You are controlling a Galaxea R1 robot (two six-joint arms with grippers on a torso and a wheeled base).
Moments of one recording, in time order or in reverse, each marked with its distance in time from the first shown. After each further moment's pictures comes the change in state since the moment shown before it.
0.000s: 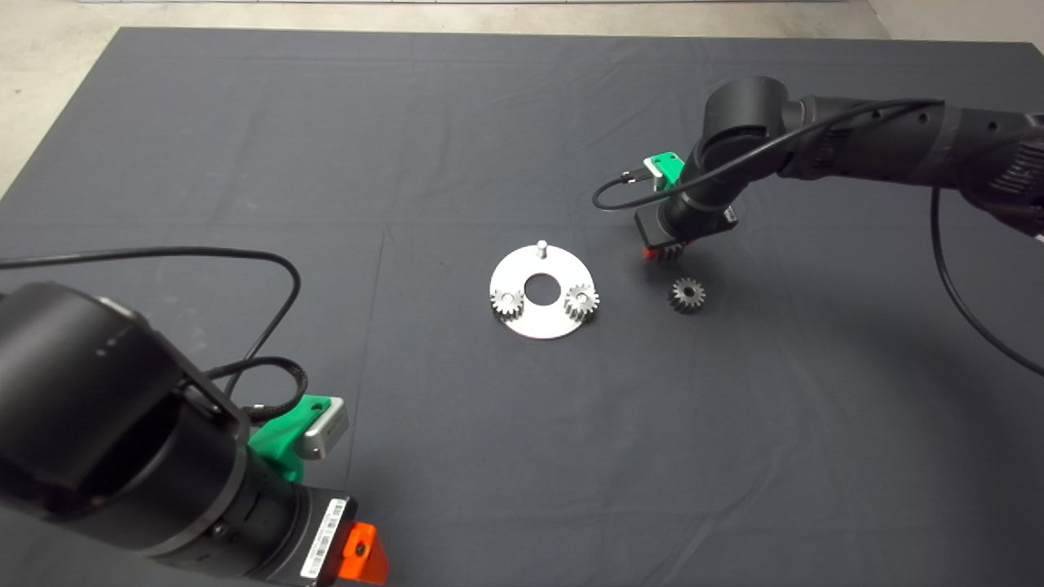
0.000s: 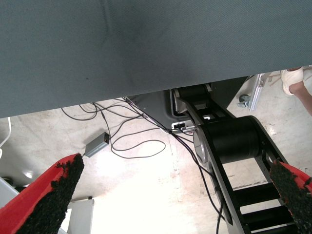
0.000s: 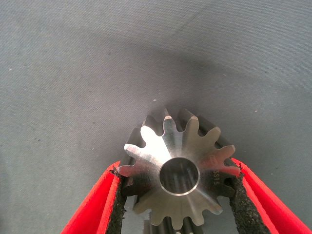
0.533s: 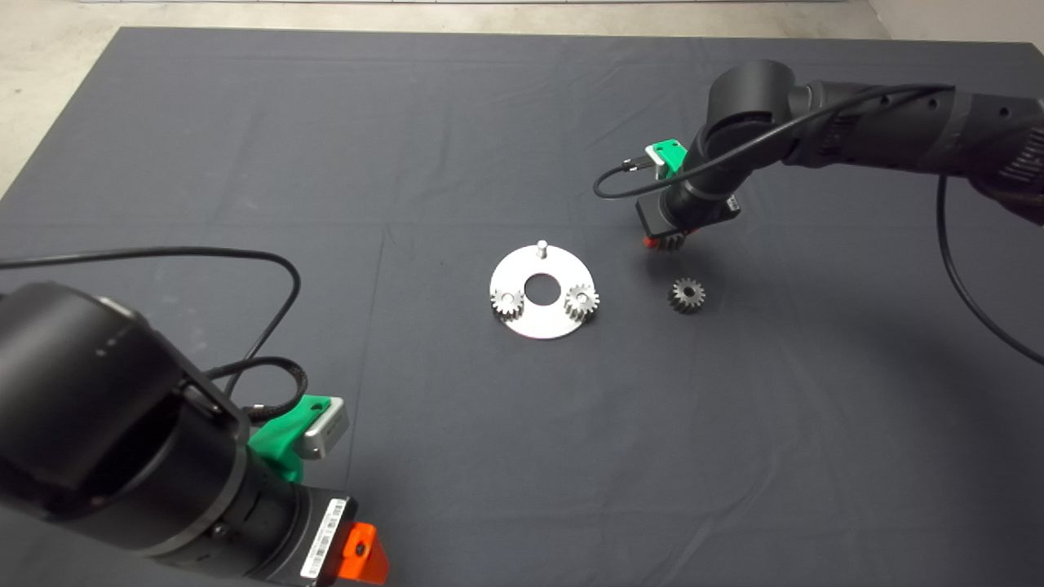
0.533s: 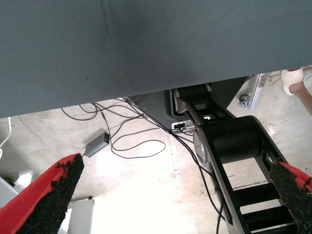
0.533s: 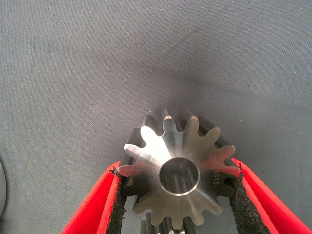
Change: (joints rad) left arm 0.000 0.000 0.000 0.000 0.000 0.000; right arm 0.024 0.000 -0.001 0.000 0.000 0.000
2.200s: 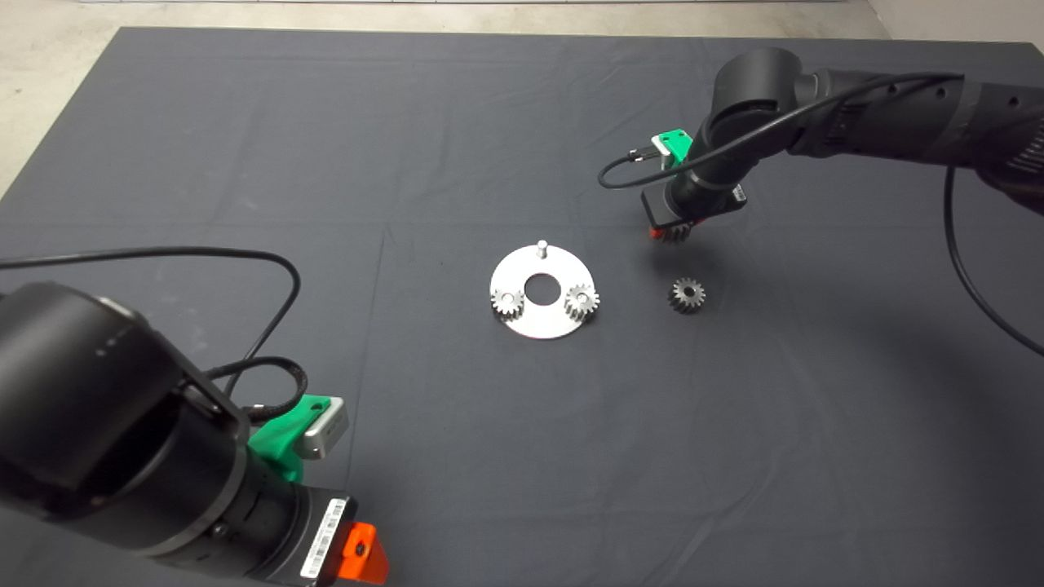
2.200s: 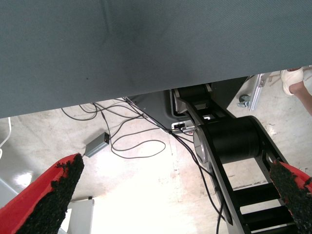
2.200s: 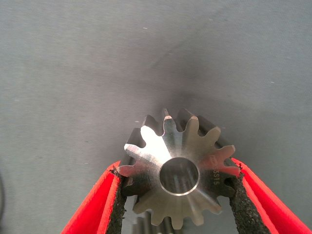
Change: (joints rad) left arm 0.000 0.000 0.000 0.000 0.000 0.000; right arm 0.016 0.000 -0.014 -0.004 -0.002 0.000
